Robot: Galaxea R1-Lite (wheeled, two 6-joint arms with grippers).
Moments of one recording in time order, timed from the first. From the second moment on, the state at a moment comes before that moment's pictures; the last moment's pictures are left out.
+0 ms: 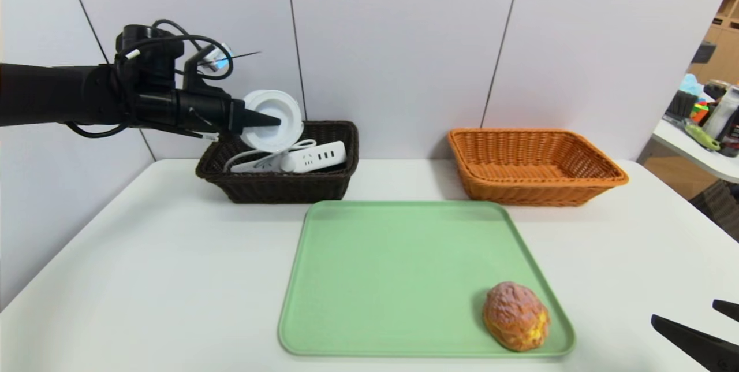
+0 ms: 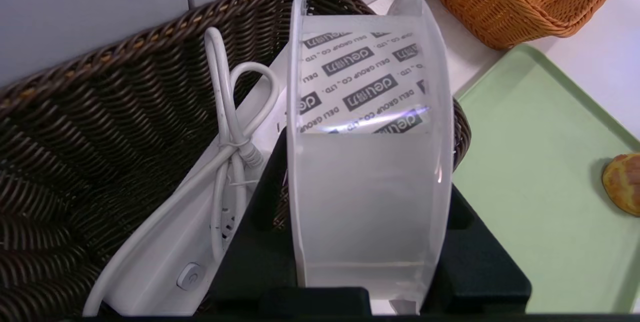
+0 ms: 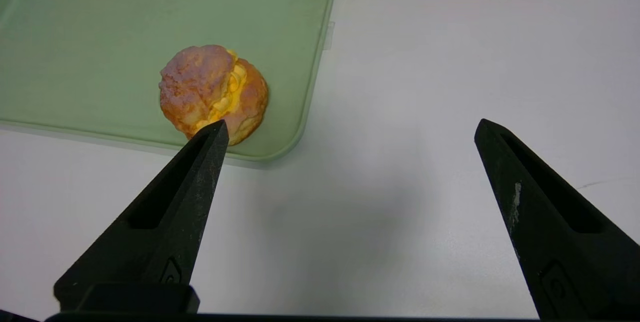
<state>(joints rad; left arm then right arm) -0.04 2.02 -1.68 0.13 -0.76 0.10 0.08 0.80 -0.37 0.04 0.16 0.07</state>
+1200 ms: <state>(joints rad) 0.00 2.10 -1.71 0.13 -0.79 0.05 0.08 0.79 -0.37 0.04 0.16 0.07</state>
